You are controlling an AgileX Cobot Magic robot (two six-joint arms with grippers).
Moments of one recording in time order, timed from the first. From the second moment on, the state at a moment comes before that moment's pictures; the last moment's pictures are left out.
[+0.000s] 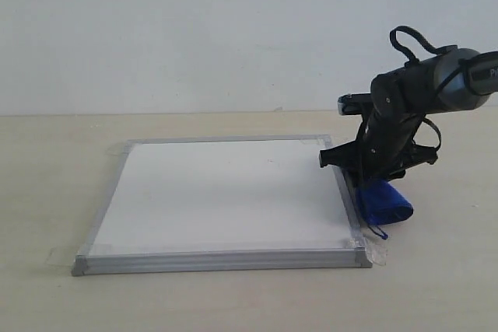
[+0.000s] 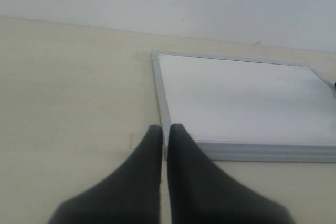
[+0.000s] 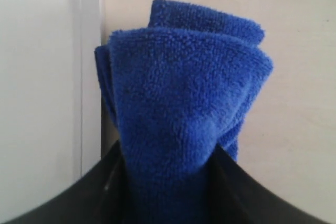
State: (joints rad) left arm -0.02 0.00 0.00 0.10 0.32 -0.25; right arm 0.27 2.20 -1.51 -0.17 0.61 0.38
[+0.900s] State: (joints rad) left arm -0.02 0.00 0.00 0.10 0.32 -0.25; right arm 0.28 2.01 -1.51 -0.13 0.67 0.33
